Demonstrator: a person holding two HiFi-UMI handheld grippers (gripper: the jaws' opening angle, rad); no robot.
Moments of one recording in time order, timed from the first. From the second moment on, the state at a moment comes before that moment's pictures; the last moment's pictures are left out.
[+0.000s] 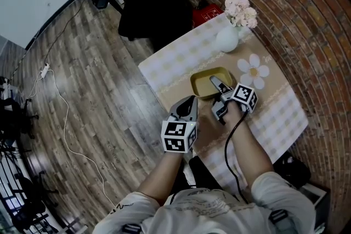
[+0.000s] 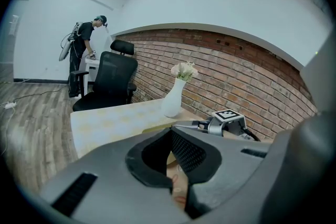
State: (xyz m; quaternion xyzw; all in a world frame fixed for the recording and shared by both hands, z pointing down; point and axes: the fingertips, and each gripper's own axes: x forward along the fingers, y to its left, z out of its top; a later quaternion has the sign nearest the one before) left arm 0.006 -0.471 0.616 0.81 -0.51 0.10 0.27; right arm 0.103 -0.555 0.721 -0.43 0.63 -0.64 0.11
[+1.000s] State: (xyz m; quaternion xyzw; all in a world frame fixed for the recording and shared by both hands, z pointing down) left arm 0.040 -0.450 0.589 0.84 -0.47 0.12 0.25; right arm 0.180 -0.483 0.726 -0.55 0.57 -0.61 0.08
